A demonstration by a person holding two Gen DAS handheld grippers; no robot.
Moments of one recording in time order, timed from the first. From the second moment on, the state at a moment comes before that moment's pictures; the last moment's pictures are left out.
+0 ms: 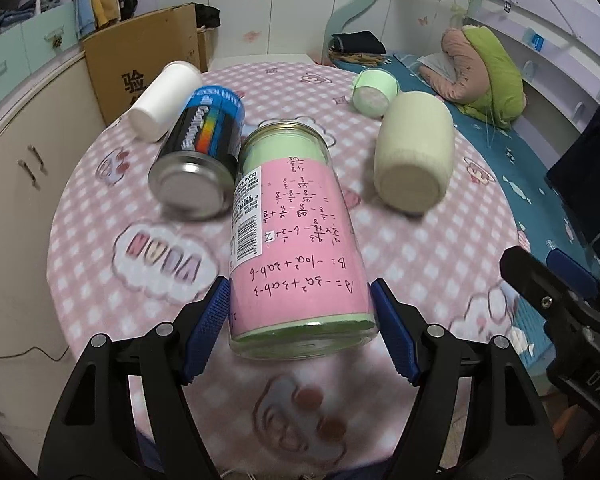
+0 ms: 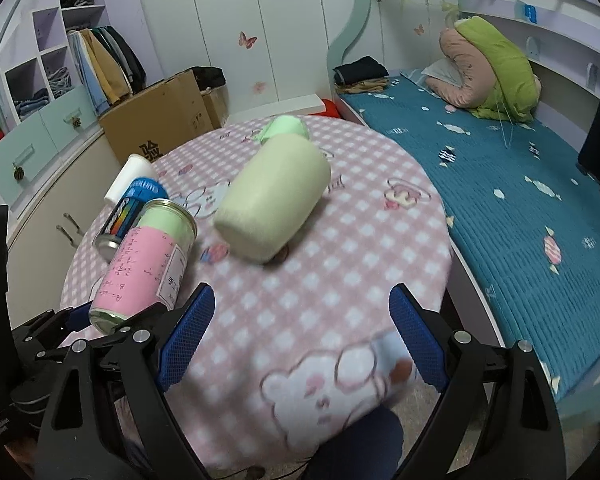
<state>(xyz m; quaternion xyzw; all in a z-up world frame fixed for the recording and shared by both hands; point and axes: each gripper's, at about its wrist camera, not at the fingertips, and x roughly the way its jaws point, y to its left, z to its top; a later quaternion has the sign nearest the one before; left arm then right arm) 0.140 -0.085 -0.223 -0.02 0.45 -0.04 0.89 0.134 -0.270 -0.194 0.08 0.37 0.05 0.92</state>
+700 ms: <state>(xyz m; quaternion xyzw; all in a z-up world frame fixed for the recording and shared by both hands) 0.103 -0.026 -0.190 -0.06 0.41 -0.08 0.91 0.119 -0.233 -0.179 0.11 0.38 0.08 0.91</state>
